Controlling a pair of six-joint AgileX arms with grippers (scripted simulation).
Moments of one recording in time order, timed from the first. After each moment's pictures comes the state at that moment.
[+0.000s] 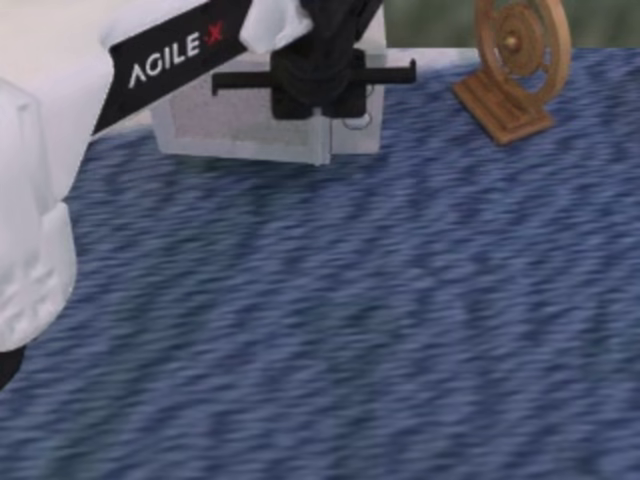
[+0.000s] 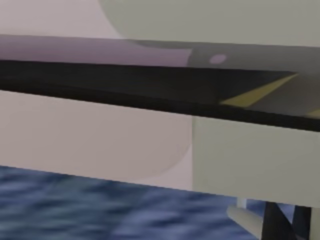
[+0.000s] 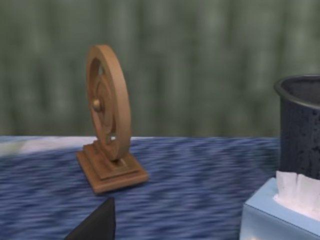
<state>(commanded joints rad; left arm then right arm) -0.62 2.24 2.03 -0.92 -0.30 -0.55 0.00 0.00 0.00 0.00 0.00 0.00</state>
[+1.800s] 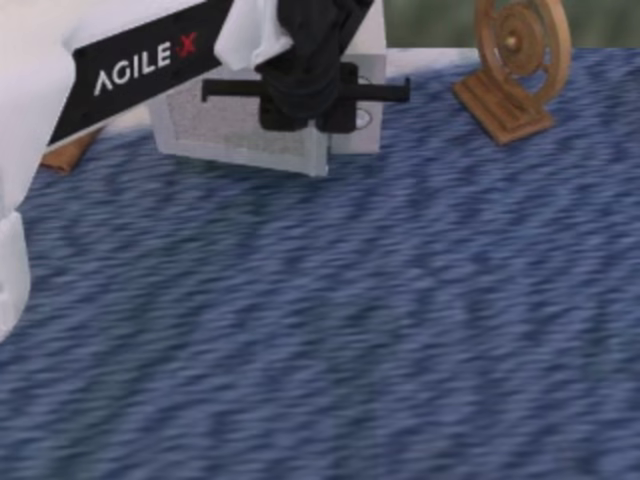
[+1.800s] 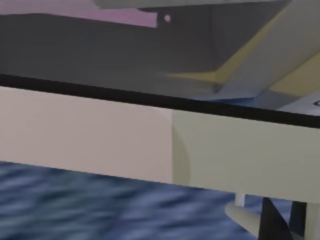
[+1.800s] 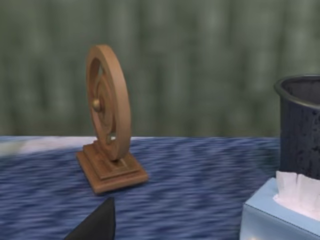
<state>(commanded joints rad) -0.61 2.14 1.87 -0.83 -0.26 -0.46 0.00 0.00 0.00 0.00 0.00 0.00</state>
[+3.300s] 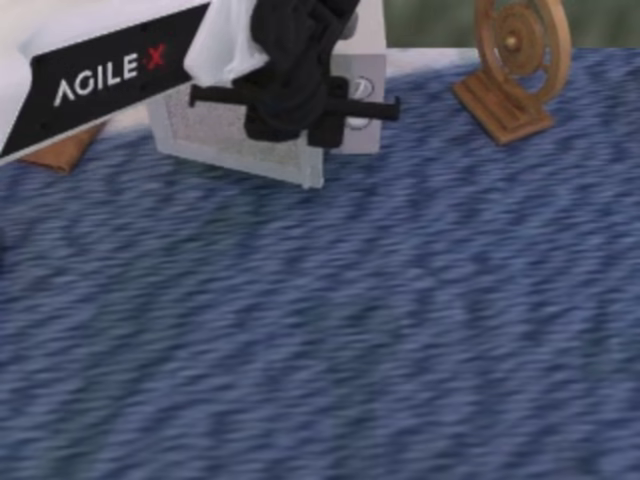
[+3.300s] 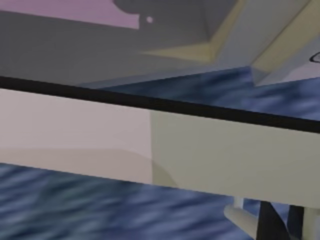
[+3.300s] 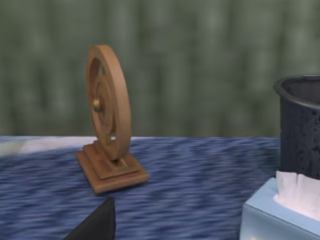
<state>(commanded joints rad) -0.60 2.05 1.73 -0.76 -0.21 -0.37 0.00 0.00 0.00 0.00 0.00 0.00</state>
